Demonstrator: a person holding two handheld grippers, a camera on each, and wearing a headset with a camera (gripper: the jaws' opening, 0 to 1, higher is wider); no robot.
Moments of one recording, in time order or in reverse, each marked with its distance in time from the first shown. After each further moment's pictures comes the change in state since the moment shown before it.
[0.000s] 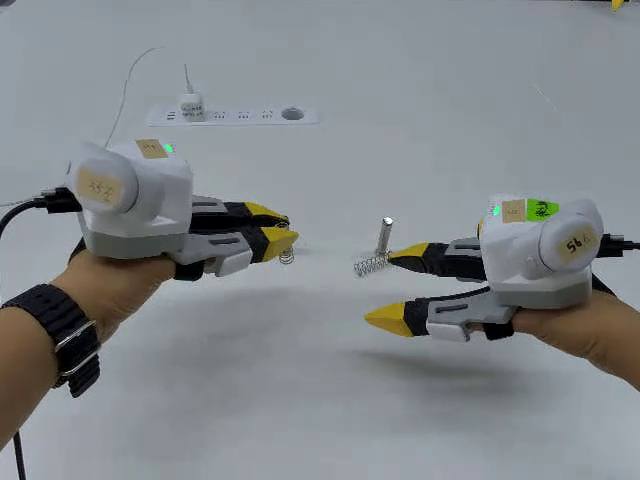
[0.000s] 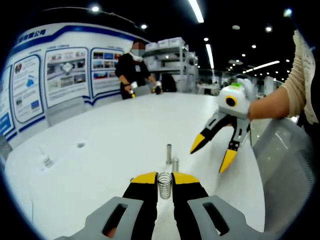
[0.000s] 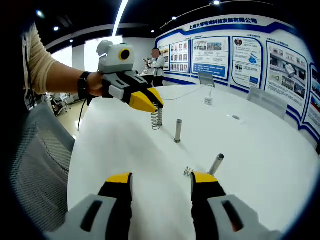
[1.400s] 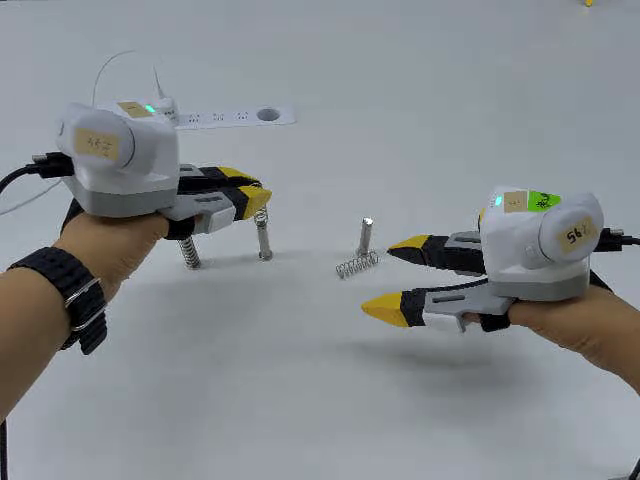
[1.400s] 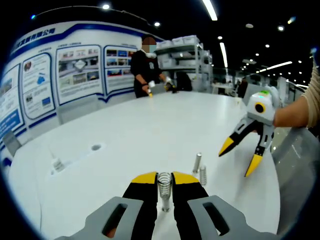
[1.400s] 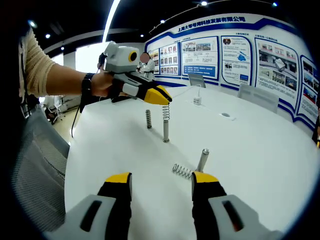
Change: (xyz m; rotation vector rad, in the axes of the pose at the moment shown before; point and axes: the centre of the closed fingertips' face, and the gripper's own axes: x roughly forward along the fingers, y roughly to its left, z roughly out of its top) left arm 0.024 0.050 0.015 -0.031 0.016 0.114; right arm -0.008 -0.015 -0.002 0.061 -0.030 -0.053
